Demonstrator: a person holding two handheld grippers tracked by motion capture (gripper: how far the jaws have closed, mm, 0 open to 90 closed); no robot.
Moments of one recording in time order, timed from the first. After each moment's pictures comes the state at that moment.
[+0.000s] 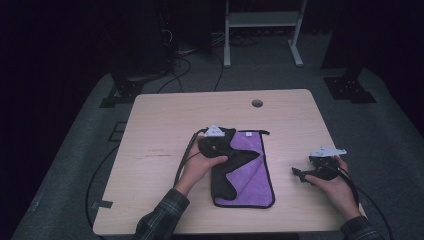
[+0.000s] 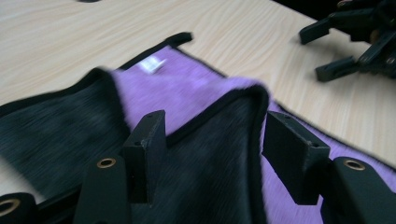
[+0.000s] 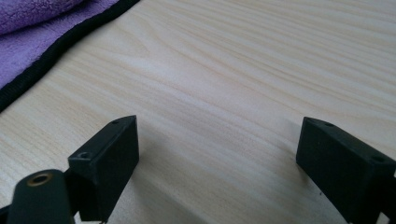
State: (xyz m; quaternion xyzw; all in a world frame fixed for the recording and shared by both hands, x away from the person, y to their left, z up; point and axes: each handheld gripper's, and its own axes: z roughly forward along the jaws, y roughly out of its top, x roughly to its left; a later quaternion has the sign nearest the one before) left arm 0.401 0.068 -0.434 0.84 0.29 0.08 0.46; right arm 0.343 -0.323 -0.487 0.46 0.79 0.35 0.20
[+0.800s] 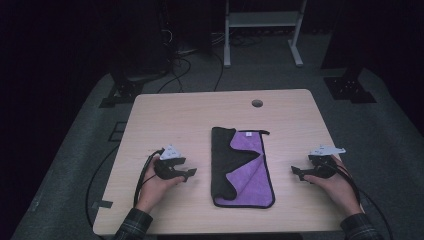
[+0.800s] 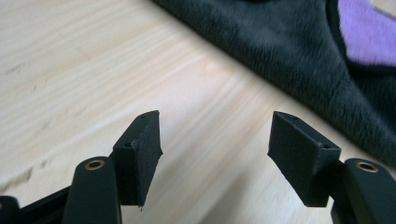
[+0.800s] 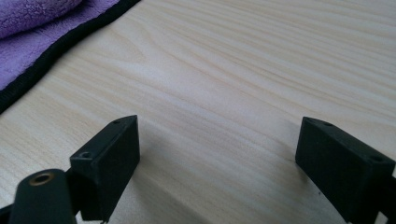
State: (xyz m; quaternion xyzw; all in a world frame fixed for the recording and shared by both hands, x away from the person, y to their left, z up) left arm 0.352 0.189 -0.468 0.84 0.34 0.13 0.40; right arm 0.347 -0.322 -0.487 0.46 0.79 0.35 0.20
